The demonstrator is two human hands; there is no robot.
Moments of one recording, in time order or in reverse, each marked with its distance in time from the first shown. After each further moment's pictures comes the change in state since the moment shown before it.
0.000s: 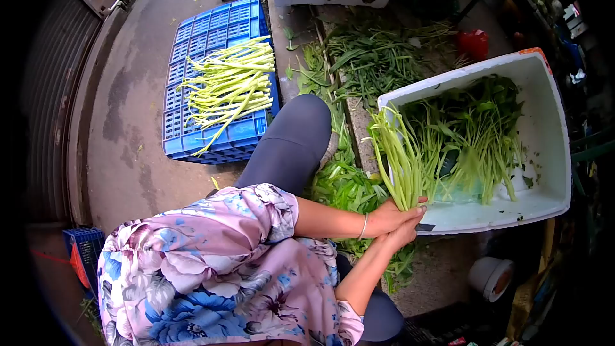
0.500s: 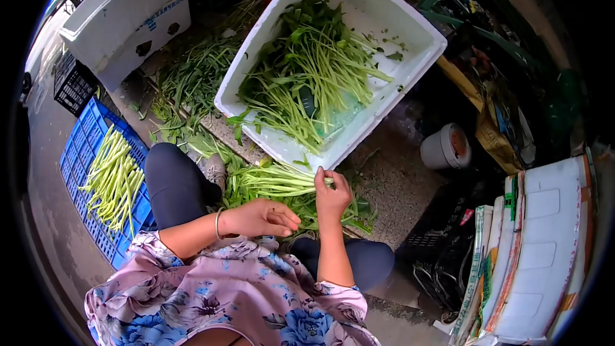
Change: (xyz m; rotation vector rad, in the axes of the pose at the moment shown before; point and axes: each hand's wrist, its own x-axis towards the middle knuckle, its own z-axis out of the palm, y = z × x) left_hand -0.053 0.079 -0.022 0.528 -0.962 -0.669; right_hand 0.007 -0.034 -0.072 -0.446 0.194 -0.735
